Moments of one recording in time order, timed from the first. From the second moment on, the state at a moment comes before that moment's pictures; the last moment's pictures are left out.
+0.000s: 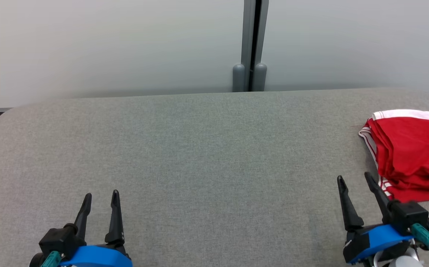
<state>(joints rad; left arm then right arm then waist) -0.02 0.16 -0.16 0.31 -0.39 -0.04 -0.26 -0.12 -0.12 0.01 0.34 0.11 0.13 -0.26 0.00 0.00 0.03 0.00</state>
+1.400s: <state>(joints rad) -0.05 0.18 -0.19 0.35 -0.41 -0.03 -0.23 -0.05 -0.05 -0.04 0.28 0.07 0.13 -0.20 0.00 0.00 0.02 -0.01</state>
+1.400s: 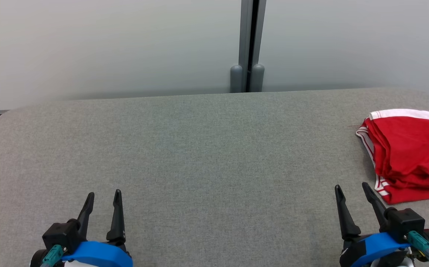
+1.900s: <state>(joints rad) -0.01 0.16 -0.18 0.38 -0.51 -0.04 -0.20 -0.05 -0.05 -0.05 0.33 0.19 0.13 -0.16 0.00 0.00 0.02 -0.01</state>
